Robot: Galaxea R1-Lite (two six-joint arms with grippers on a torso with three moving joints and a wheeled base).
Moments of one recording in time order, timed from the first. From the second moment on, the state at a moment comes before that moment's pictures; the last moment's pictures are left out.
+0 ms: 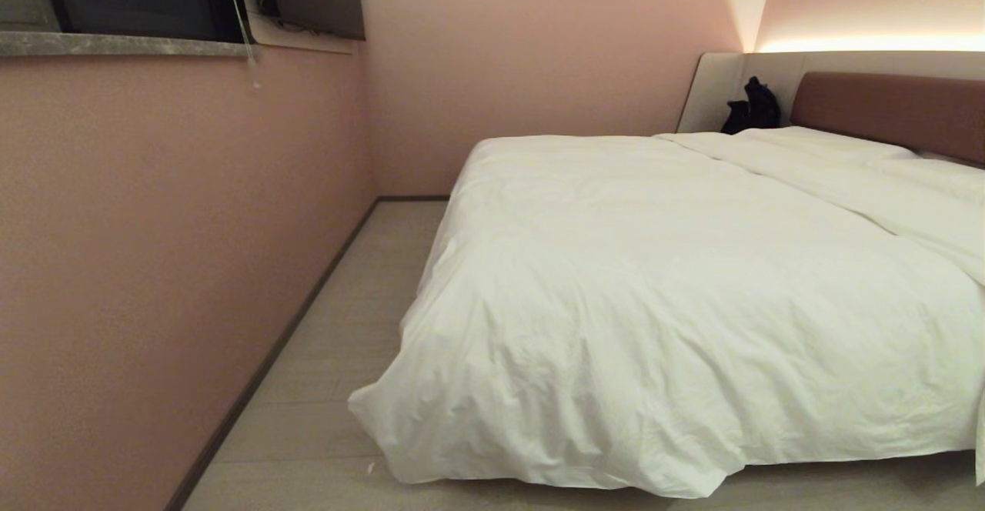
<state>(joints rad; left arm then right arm) 0.01 0.00 -0.05 0.12 -0.02 -0.02 0.01 0.00 0.00 -0.01 -0.01 0.00</state>
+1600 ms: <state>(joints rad) 0.01 0.00 -0.05 0.12 -0.01 -0.05 0.01 0.00 0.00 -0.01 -0.01 0.00</state>
